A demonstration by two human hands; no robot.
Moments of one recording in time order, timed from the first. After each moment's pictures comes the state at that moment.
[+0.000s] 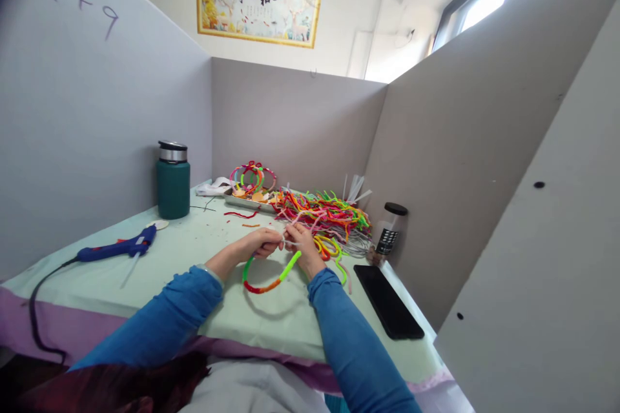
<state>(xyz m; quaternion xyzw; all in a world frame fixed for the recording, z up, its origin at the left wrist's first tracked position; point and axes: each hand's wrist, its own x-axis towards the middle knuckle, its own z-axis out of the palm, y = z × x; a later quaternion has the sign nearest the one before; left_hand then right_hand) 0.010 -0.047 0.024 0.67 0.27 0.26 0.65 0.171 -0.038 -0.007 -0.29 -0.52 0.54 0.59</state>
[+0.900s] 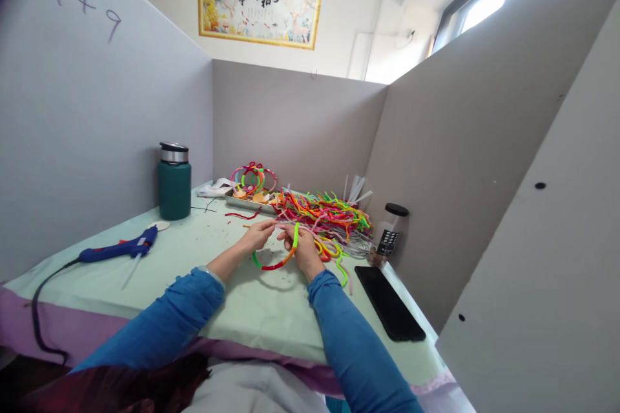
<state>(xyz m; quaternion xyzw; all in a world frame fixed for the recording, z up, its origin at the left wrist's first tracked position) 0.018 -0.010 0.000 0.69 0.36 0.48 0.41 0.167 -0.046 -0.005 -0.30 -0.55 0.50 0.60</state>
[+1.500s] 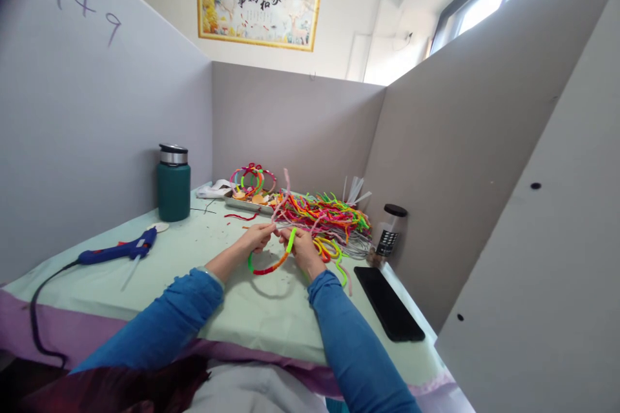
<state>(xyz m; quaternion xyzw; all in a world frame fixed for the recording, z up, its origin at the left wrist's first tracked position) 0.014 -0.027 0.014 0.61 0.39 0.42 0.54 0.172 -0.044 -0.007 -0.31 -0.55 0.52 0.58</state>
